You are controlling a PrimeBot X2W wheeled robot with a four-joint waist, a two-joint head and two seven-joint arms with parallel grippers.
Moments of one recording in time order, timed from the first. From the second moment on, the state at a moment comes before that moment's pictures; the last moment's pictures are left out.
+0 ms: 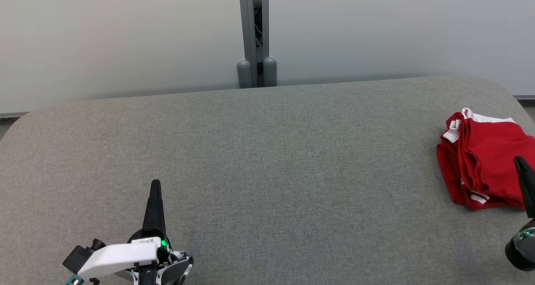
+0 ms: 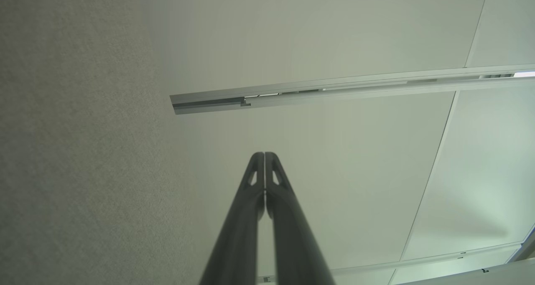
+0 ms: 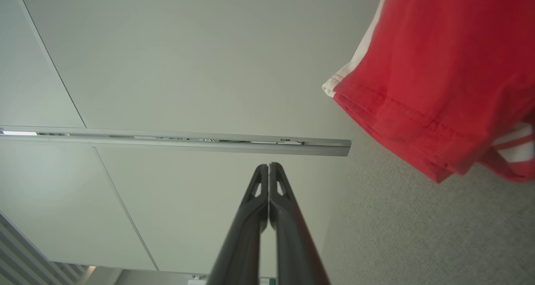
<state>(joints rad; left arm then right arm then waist) -0.07 0.05 -0.22 0.19 -1.64 -0.13 -0.26 -0.27 -0.10 -0.47 0.43 1.55 0.13 0.51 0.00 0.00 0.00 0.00</state>
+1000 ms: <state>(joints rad) -0.07 0.05 -0.22 0.19 -1.64 -0.13 -0.26 -0.27 -0.10 -0.47 0.43 1.55 0.13 0.51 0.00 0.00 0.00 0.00</state>
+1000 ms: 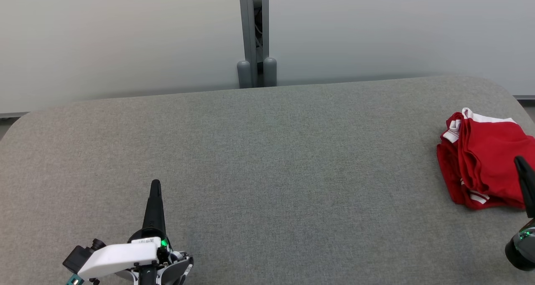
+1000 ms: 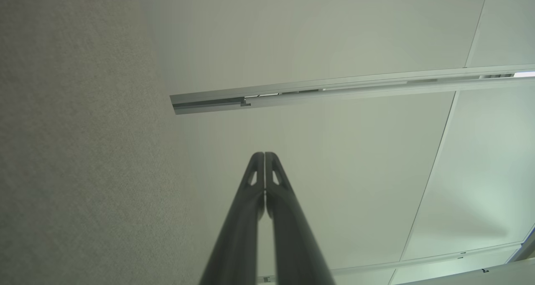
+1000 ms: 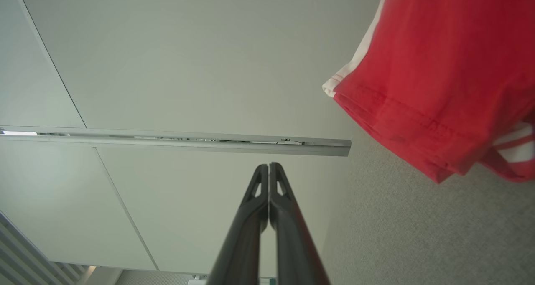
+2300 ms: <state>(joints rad) -0.07 0.05 -0.22 0.19 -1.64 -0.13 -0.26 -0.27 -0.11 -0.47 0.43 1.55 0.13 0.51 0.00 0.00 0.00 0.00</state>
